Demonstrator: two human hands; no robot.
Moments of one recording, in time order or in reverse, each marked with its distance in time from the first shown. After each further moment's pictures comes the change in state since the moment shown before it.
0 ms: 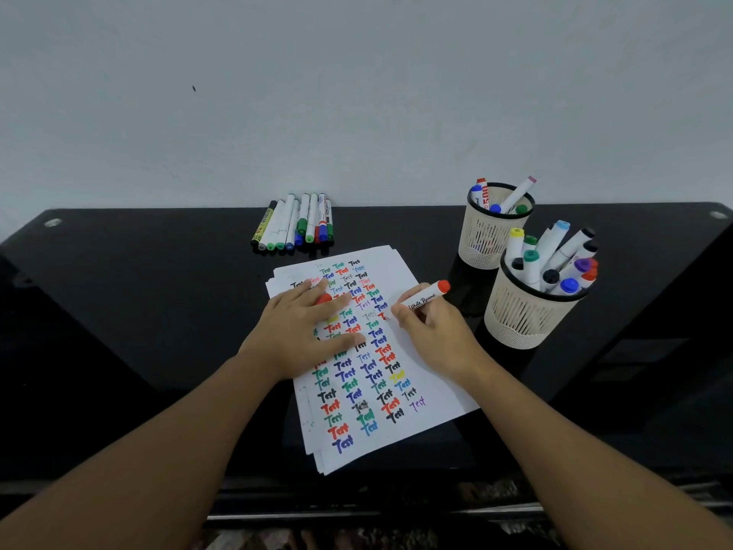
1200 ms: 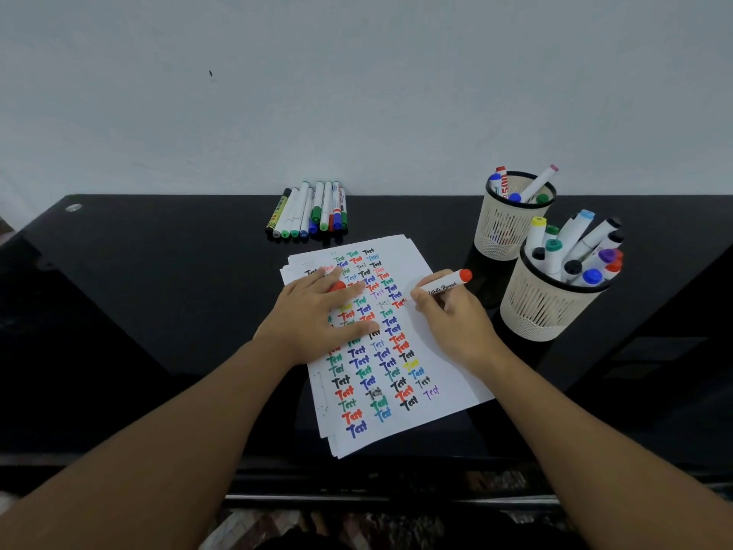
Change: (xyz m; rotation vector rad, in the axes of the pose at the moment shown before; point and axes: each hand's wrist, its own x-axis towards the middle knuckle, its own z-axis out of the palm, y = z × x) left_hand 0.000 0.000 -0.001 -0.011 -0.022 -0.007; right_hand -0.007 -0.012 -0.005 0.025 0.042 0.048
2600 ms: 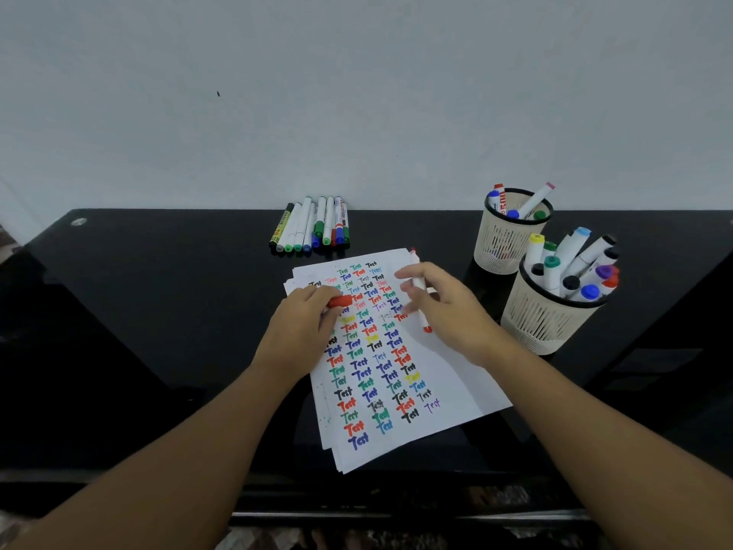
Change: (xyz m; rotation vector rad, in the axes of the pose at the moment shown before) left_hand -0.007 -0.005 0.010 -0.217 0.476 0.003; right_hand 0.016 -0.022 -0.008 0.137 -0.150 -0.162
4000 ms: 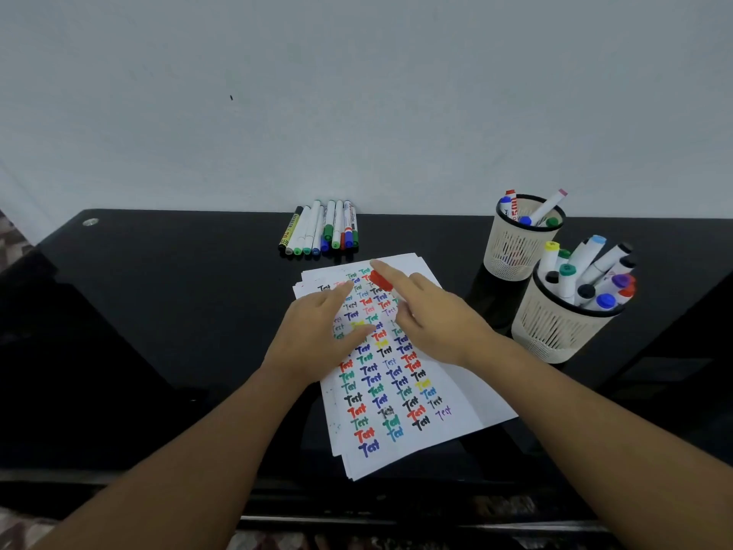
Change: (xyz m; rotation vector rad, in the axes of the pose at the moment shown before) left_hand -0.003 0.010 -0.008 0.061 -0.115 -0.055; right_hand 0.015 -0.006 0.015 -0.686 -0.148 -0.290
